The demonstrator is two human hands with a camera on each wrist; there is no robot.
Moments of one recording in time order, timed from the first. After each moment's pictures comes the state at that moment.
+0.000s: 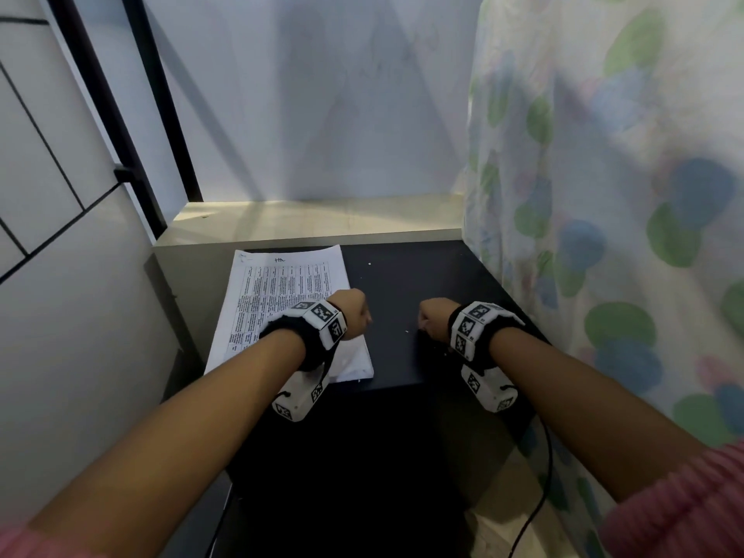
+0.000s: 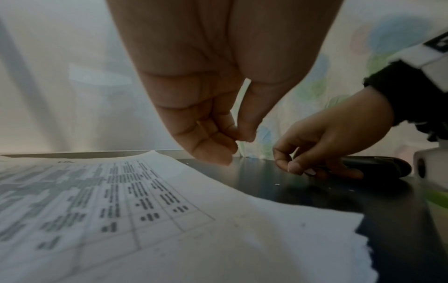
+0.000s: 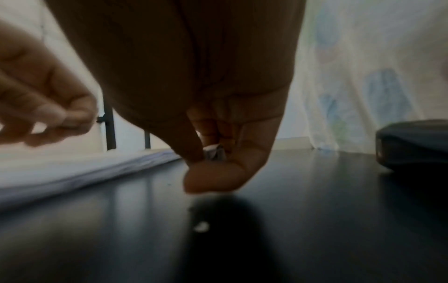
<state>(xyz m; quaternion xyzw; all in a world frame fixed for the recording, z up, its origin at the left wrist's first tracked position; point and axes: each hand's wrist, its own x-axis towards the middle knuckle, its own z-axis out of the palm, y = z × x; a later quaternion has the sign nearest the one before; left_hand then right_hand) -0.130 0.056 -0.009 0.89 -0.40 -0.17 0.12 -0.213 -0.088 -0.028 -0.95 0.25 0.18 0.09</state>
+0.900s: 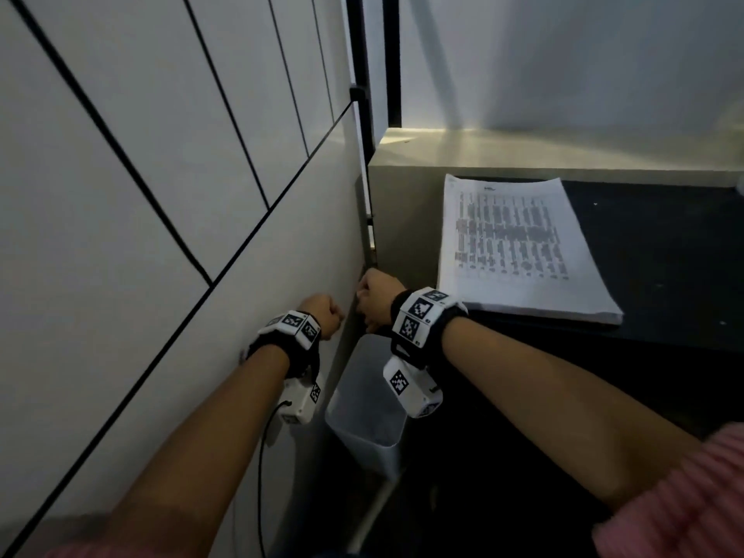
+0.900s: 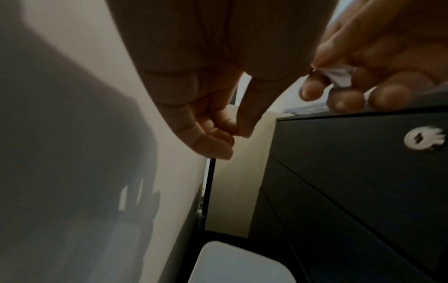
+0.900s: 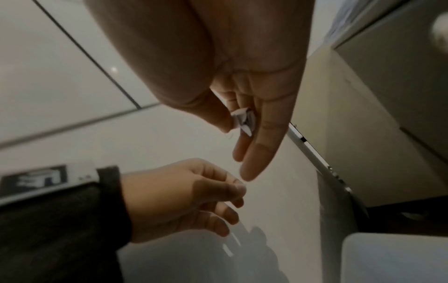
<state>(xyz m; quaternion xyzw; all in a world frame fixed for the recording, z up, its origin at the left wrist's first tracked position) -0.046 0.382 -0.099 0.95 -0.06 -0.20 0.24 -0.082 0.261 -0.073 -0.89 0.08 0.12 0.42</state>
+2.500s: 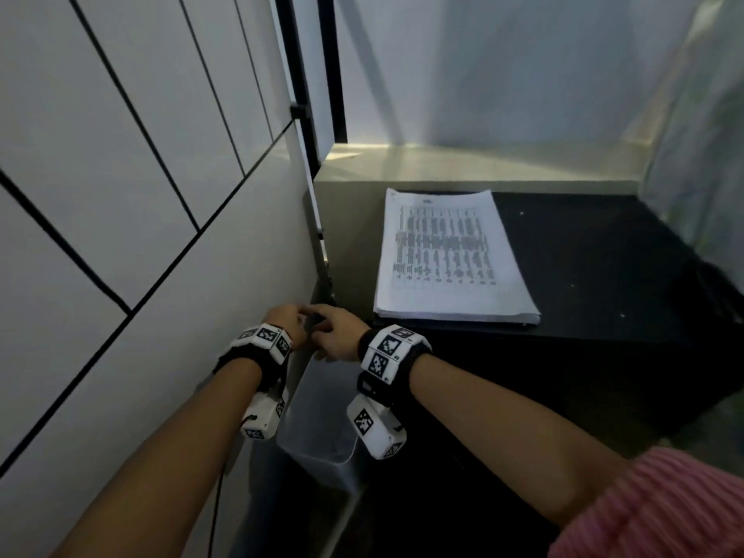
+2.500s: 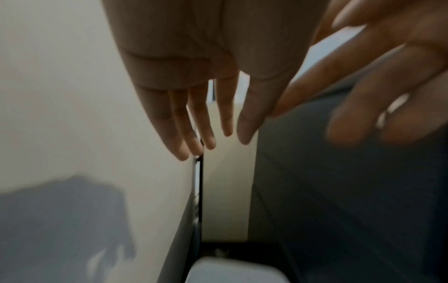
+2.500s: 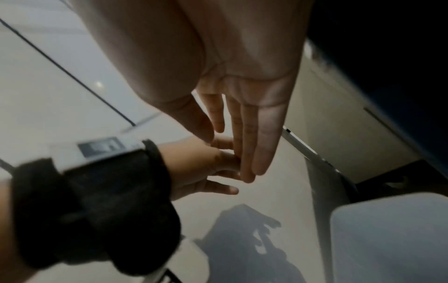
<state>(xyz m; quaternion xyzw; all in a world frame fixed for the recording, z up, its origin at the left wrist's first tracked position) -0.052 0.347 -0.096 0.97 -0.13 -0.16 0.15 -0.119 0.242 -0.088 -0.85 0.02 0.13 0.52</state>
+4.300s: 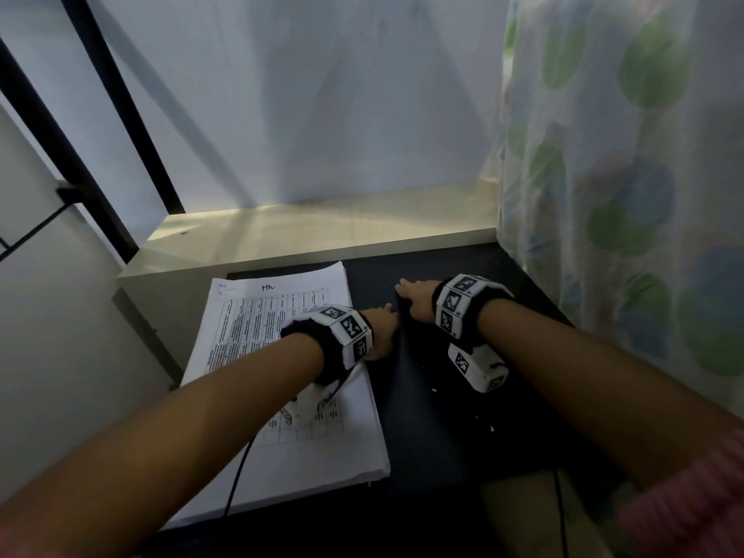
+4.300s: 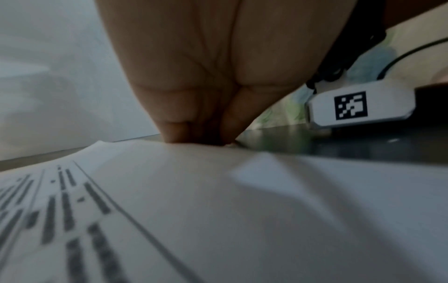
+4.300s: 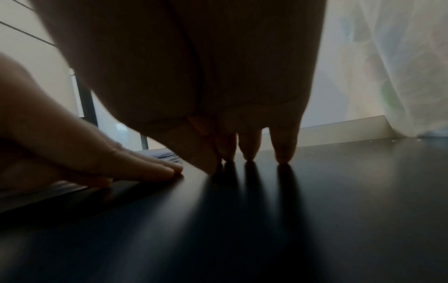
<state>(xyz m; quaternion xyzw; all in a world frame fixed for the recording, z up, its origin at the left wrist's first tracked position) -0.058 -0.035 -0.047 0.83 -0.50 -0.17 -0.17 -0.095 -0.141 -0.033 -0.95 0.20 0.22 0.07</state>
